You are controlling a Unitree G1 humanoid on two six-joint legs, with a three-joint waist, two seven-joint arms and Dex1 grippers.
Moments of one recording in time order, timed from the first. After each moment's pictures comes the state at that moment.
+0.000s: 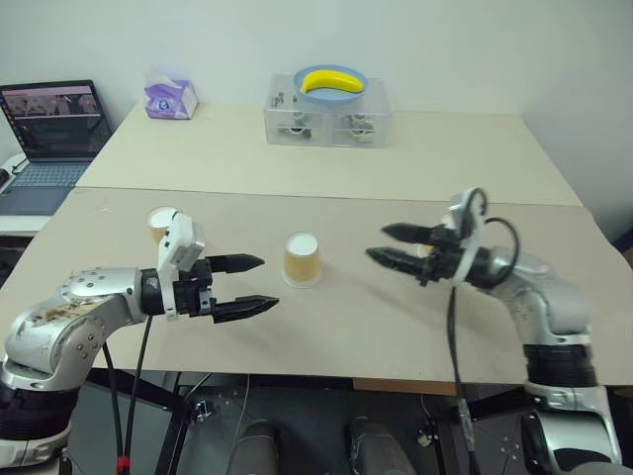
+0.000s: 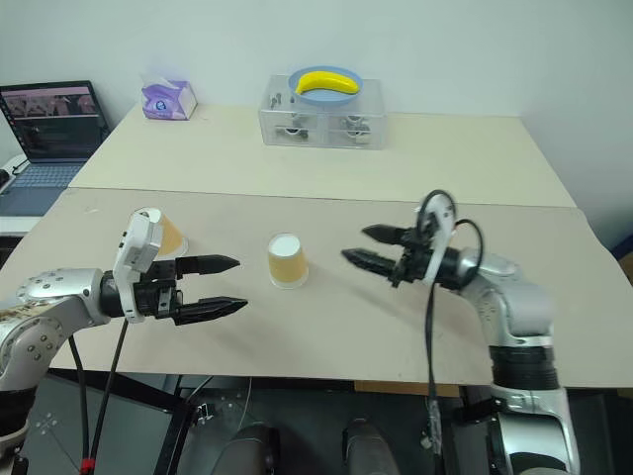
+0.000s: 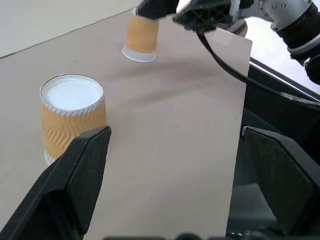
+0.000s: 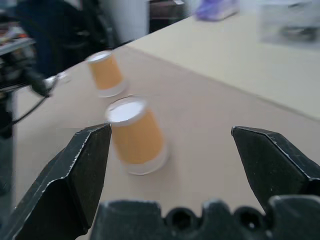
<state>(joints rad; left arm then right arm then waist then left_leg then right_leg) -0.29 0.85 0.12 -0.34 -0.79 0.74 -1.04 -0.46 -0.60 -0.27 -0.09 0.54 0.64 0.87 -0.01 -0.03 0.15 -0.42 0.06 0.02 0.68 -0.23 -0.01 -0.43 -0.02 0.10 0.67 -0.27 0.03</state>
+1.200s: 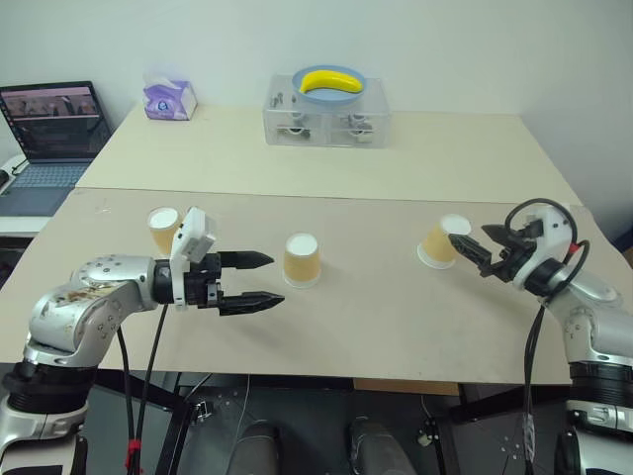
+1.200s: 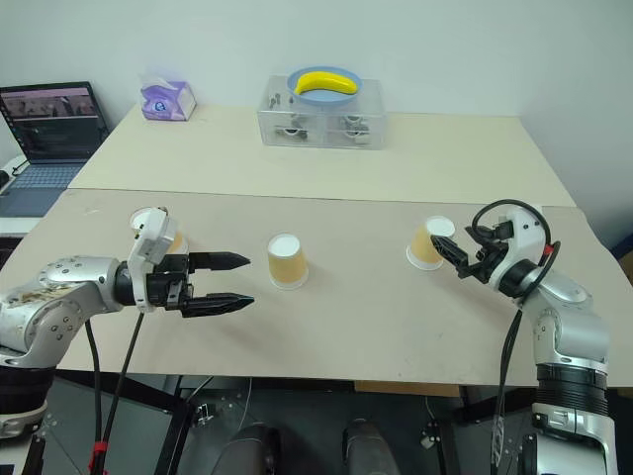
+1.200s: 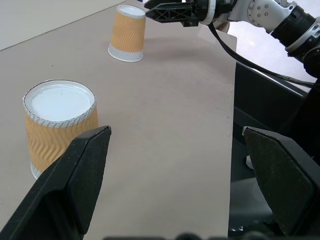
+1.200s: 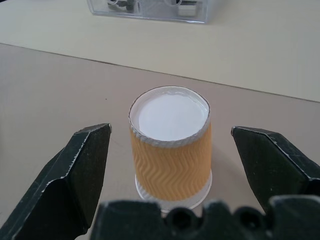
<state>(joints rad) -0.37 0.82 0.06 -0.26 -0.74 0.72 -1.11 -0.39 -0.62 -0.30 0.17 0.42 0.44 0.71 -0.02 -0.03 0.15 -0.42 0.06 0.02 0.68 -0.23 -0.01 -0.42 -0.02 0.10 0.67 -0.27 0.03</state>
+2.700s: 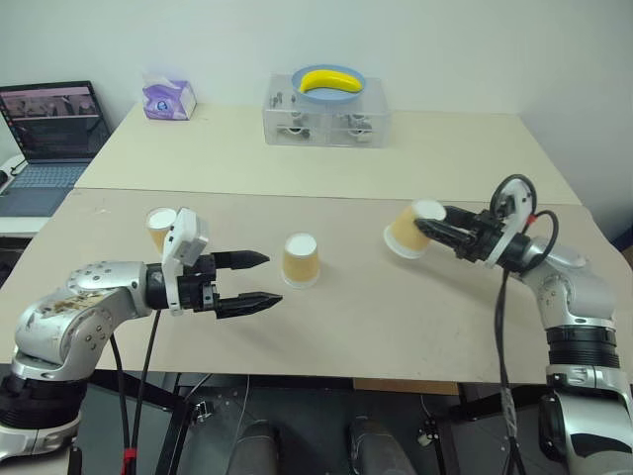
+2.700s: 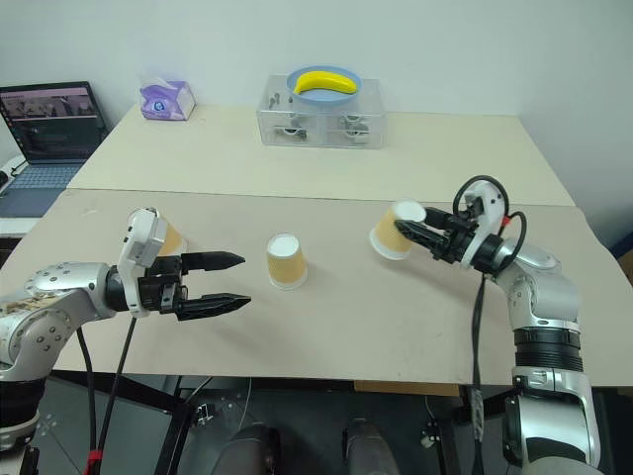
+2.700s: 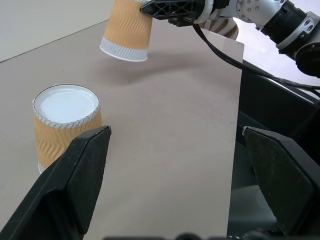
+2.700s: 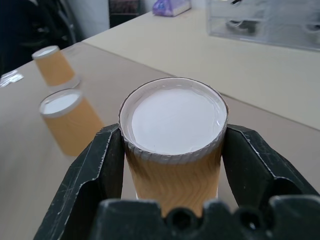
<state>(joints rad) -0.32 0.83 0.12 -0.33 -0.78 0.75 -1.06 -0.58 -0.62 -0.14 0.24 0.50 0.51 1.02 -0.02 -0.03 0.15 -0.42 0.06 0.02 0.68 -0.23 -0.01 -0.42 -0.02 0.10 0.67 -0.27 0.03</state>
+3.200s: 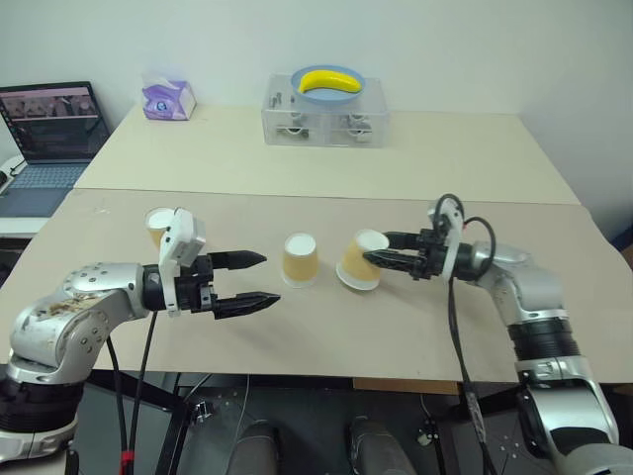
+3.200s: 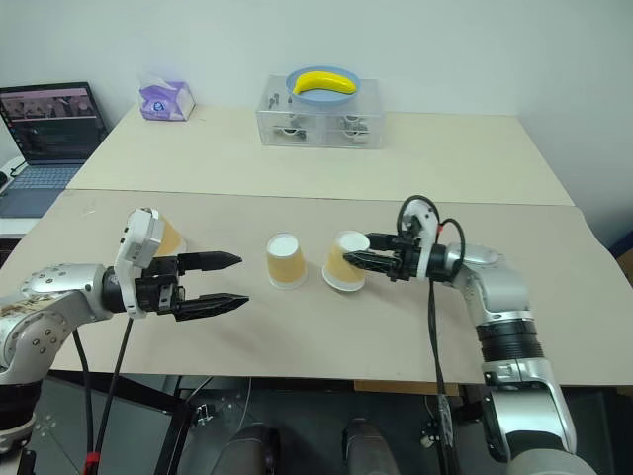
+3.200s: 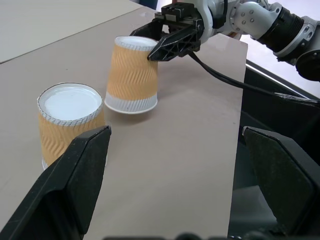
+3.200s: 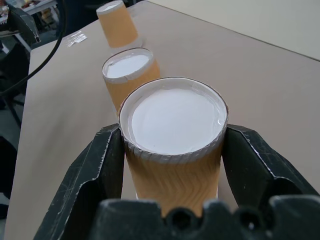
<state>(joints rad) -0.29 0.83 0.14 -0.36 -0.79 0.76 -1.03 -0.67 -0.51 0.03 0.30 0.43 0.48 1.12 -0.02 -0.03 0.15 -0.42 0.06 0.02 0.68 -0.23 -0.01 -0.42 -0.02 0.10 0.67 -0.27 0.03</state>
